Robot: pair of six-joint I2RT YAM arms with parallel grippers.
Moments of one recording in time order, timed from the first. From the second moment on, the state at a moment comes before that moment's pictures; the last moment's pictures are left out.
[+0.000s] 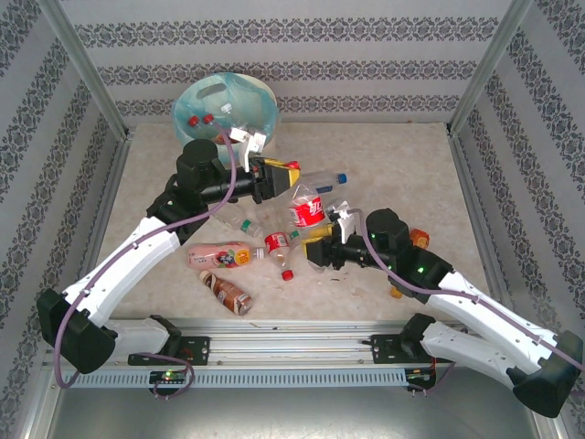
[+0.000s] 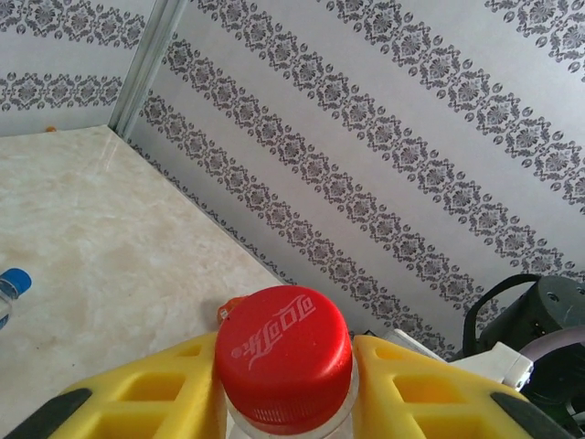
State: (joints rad) left arm -0.53 1.26 1.21 -0.05 0.63 -0.50; right arm 0.78 0.86 0.73 -0.22 -0.36 0.34
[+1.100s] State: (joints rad) left arm -0.46 1.21 1.47 -0.15 0.31 -0.40; right arm 0.81 0.64 0.79 -0.27 -0.13 0.34
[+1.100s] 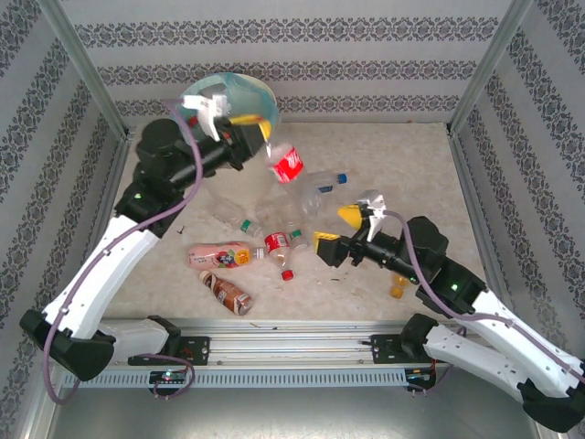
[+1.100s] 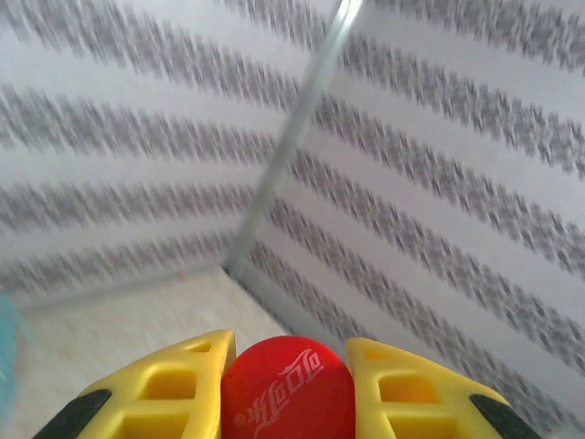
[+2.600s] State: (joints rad) left arm -0.24 1.73 1.55 -0.07 0.06 -0.04; right arm 0.81 0.57 0.71 -0.30 -0.07 0.43
